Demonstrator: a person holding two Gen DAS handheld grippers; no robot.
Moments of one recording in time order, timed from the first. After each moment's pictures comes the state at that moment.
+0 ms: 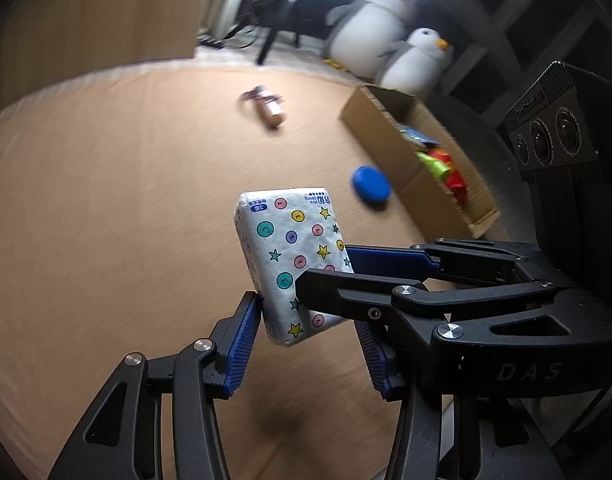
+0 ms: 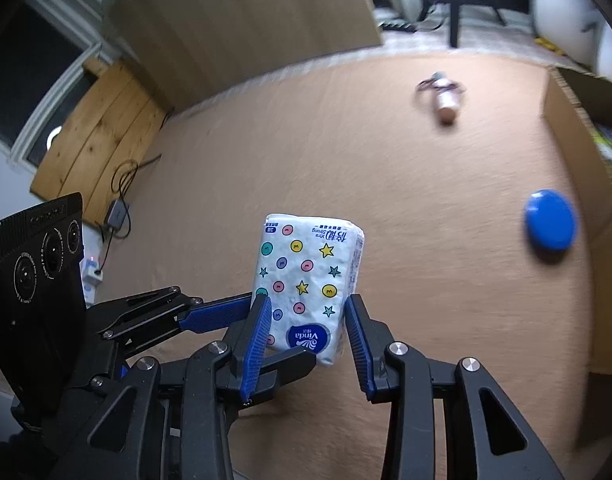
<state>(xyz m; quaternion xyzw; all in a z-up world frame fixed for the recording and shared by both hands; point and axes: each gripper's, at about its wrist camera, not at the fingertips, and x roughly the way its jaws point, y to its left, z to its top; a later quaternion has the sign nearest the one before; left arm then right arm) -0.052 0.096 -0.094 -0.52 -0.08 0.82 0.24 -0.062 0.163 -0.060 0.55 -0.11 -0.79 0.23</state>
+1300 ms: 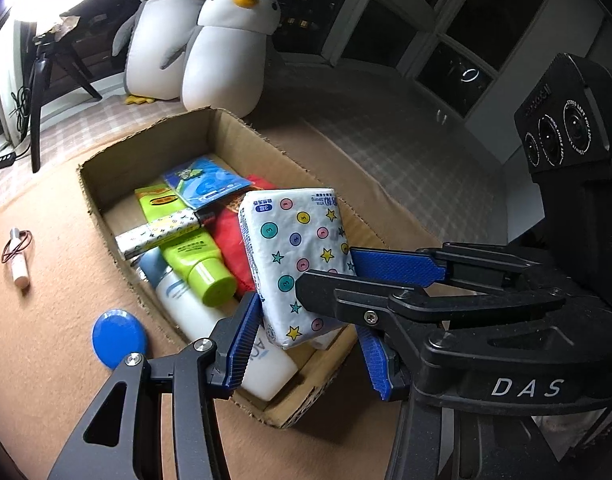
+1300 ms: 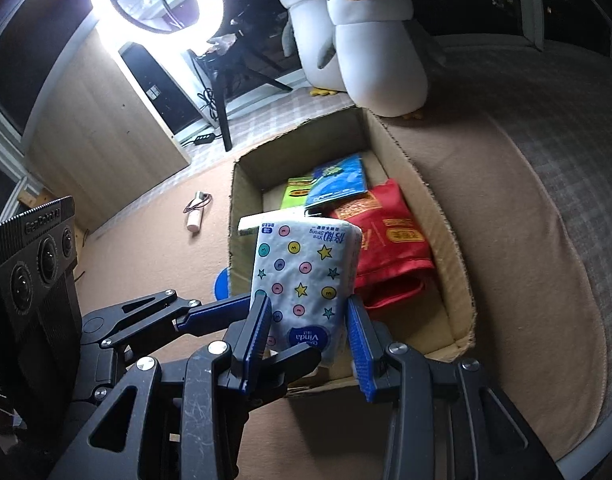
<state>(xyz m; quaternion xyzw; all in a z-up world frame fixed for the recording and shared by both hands) -0.126 0.383 -0.068 -0.48 0.02 0.79 0.38 -0.062 0.421 -0.041 0.49 -0.18 -0.85 0.07</state>
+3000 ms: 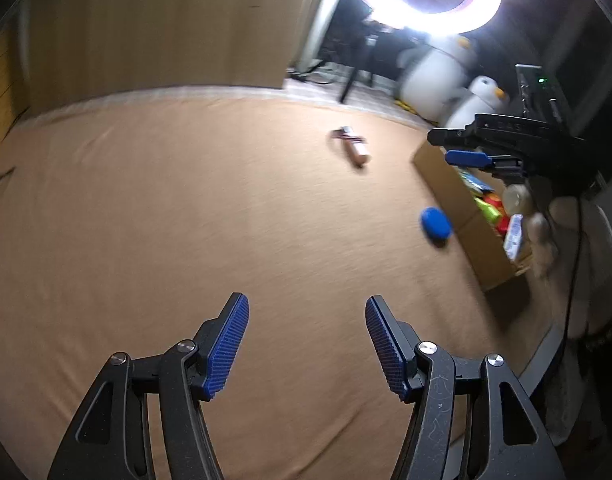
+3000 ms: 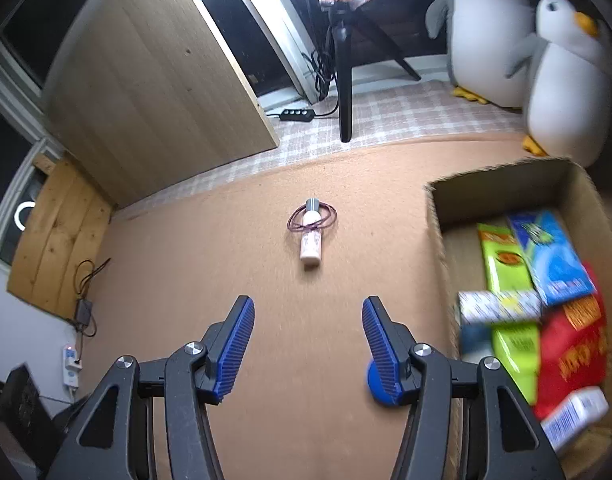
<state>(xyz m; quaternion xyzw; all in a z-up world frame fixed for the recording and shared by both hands) -0.032 0.029 -0.079 -0.49 -0.10 0.86 0.11 -0.182 0.258 -0.050 0.52 -0.14 -0.83 0.15</state>
